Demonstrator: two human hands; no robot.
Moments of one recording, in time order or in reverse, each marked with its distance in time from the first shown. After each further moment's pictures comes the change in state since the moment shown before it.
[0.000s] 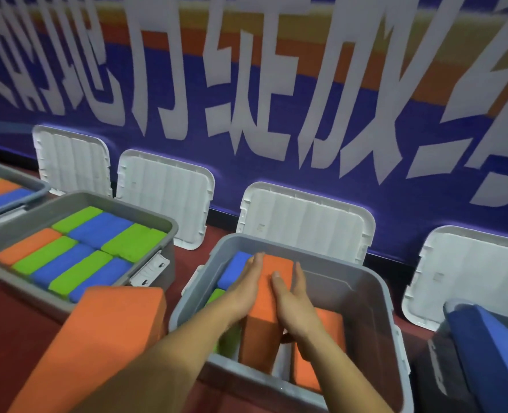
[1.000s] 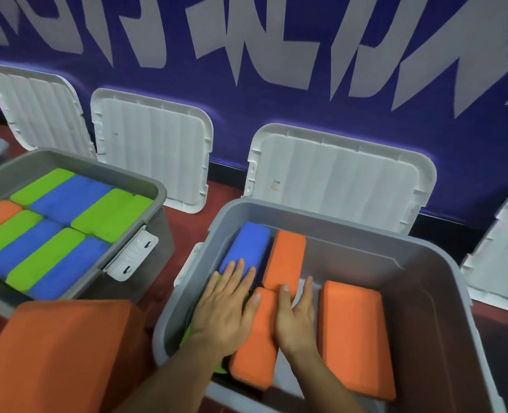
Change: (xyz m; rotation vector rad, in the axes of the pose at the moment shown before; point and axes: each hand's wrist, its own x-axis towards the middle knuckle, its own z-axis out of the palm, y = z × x) left_hand 0.072 -0.138 -0.044 1.192 0.073 0.219; right_hand 0.122 0.120 0.070 -0.009 0.174 0.078
